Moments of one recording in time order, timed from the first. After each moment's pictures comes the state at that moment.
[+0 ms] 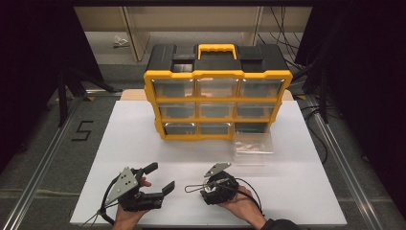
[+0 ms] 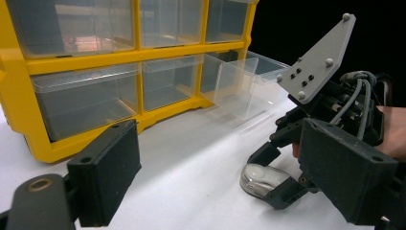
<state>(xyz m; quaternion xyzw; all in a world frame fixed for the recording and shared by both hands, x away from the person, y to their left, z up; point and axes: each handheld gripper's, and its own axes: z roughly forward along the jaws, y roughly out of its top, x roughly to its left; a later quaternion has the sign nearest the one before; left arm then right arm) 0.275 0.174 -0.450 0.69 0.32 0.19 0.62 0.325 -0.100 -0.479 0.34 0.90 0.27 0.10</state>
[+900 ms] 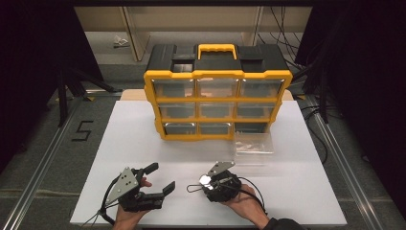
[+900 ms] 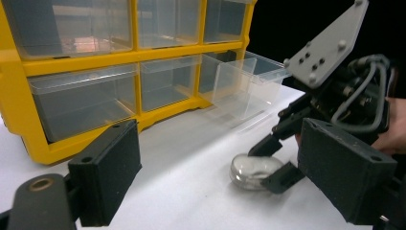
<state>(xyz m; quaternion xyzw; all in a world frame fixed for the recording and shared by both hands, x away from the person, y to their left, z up) 0.275 0.173 -0.449 0.69 0.32 0.19 0.62 0.323 -0.106 -0.466 0.33 0.89 0.30 0.11</state>
